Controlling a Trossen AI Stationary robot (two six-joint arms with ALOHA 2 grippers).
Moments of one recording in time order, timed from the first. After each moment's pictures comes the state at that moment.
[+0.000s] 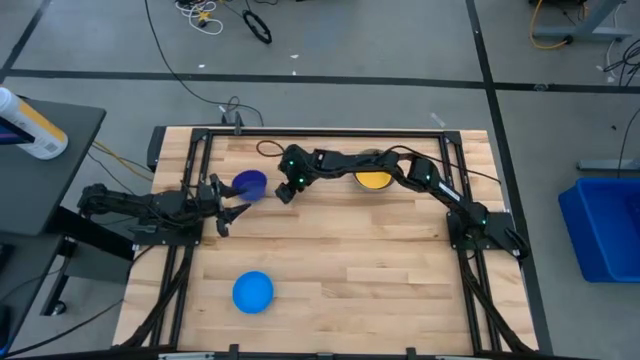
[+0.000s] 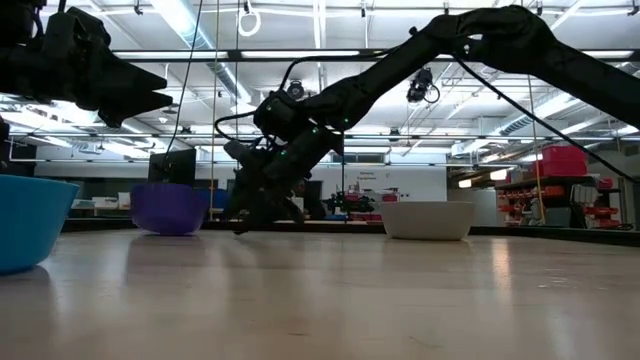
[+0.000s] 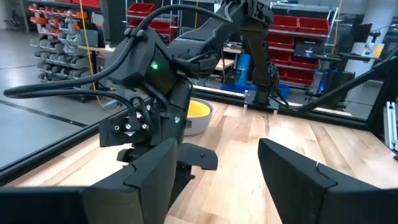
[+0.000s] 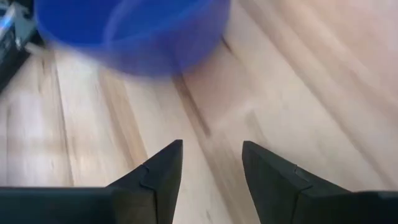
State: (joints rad) left arm -0.19 0.03 0.04 0.00 -0.52 -0.12; right arm -0.29 2.47 1.93 -0.31 -0.34 0.45
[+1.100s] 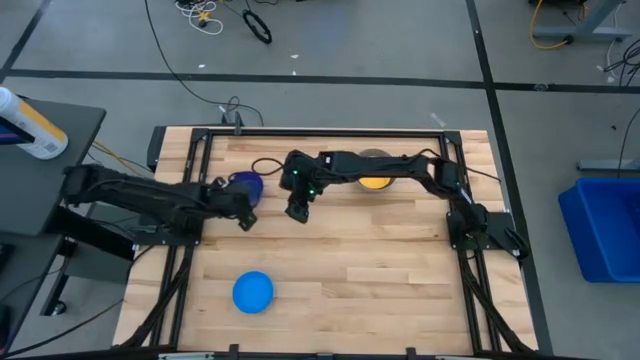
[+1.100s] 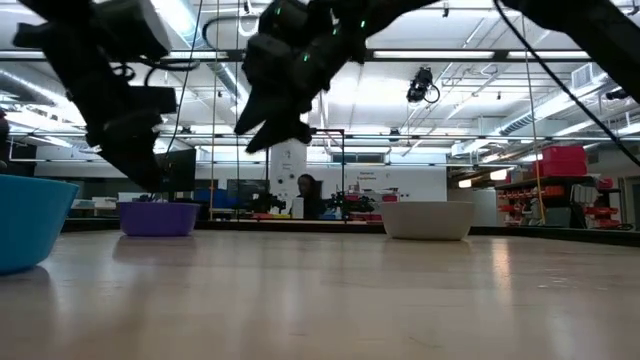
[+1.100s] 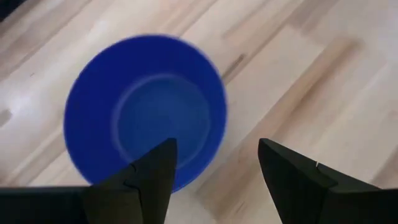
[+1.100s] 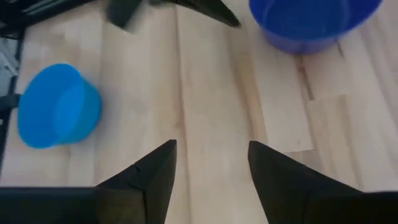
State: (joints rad) left arm -0.02 1.03 0.51 -0.64 -0.48 -0.66; right arm -0.14 2.19 1.93 -0.66 -0.30 0.14
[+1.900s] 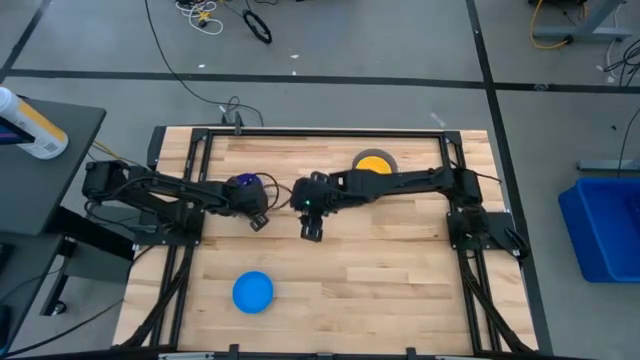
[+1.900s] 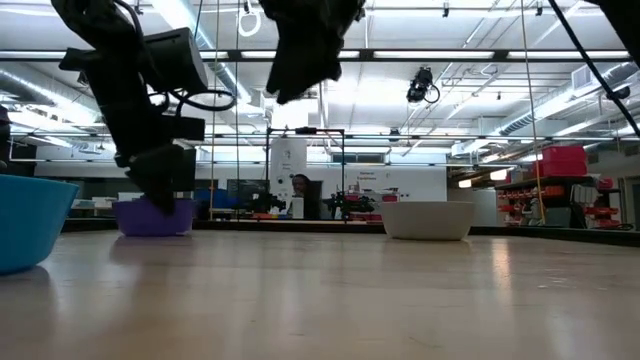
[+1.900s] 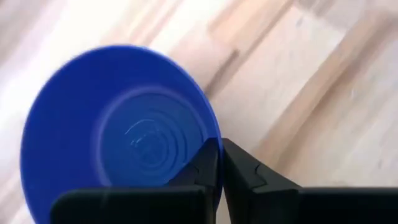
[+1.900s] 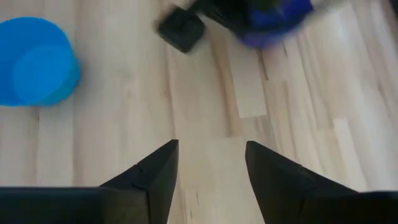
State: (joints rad) left arm 0.05 1.29 0.57 -0.49 -0.43 -0.52; right arm 0.06 2.04 1.93 -0.86 0.11 0.11
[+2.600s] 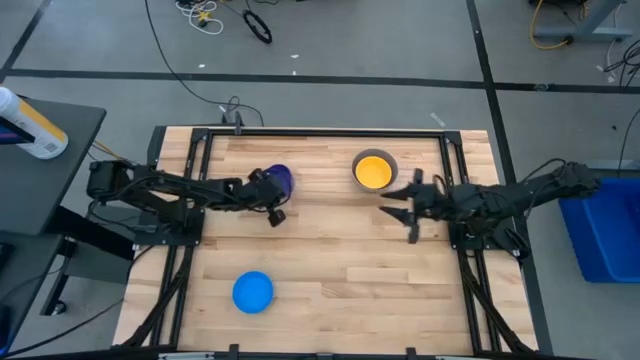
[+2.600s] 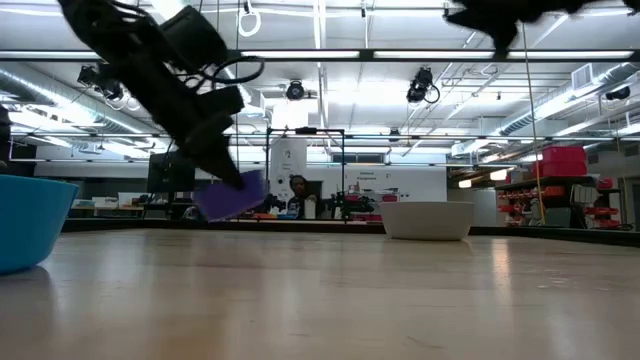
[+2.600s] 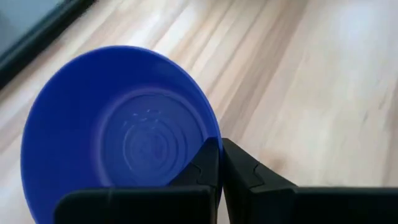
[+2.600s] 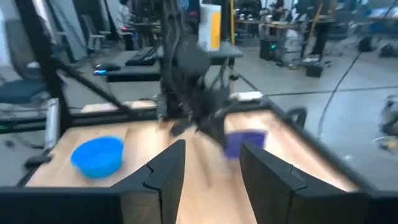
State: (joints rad) left arm 0.10 1.35 0.57 0.02 -0.35 -0.22; right arm 0.27 0.75 0.53 0.11 0.40 0.07
